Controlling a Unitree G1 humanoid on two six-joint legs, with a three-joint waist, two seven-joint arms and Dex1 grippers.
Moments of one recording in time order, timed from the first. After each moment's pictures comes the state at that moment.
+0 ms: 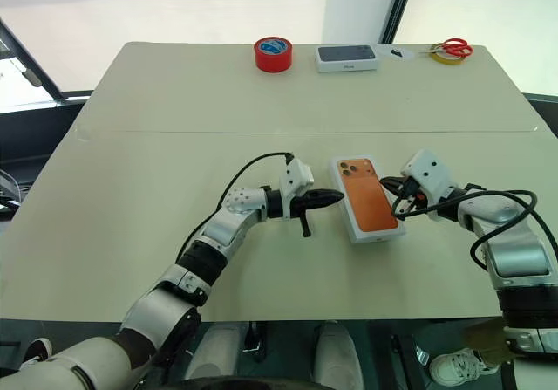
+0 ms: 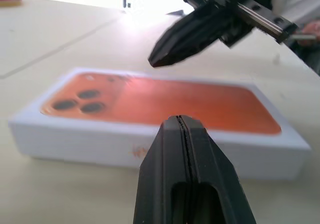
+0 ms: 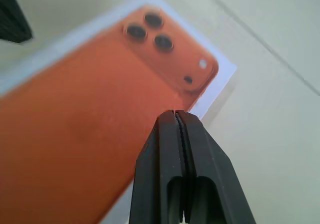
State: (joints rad) left arm -0.72 -0.08 -0.26 0.58 -0.11 -0.03 -0.89; right arm -0.25 -0.85 -0.12 0.02 0.28 0.29 0.90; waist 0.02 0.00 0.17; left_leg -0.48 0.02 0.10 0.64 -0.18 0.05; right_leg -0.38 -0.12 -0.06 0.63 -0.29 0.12
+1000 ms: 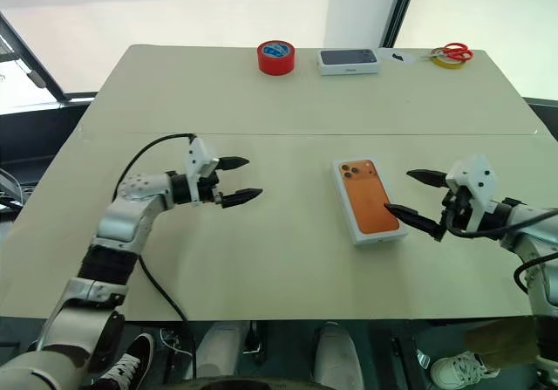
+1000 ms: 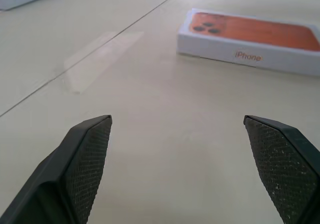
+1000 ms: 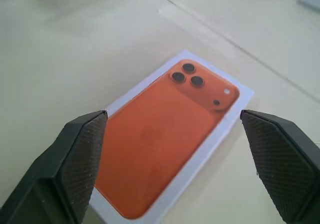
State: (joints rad) left arm -0.46 0.48 -0.02 0.10 -0.26 0.29 -1.05; right arm -0.04 -0.89 -0.38 -0.07 0.44 0.23 1.11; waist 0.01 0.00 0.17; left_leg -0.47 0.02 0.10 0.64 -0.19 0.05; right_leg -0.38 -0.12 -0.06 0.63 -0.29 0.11
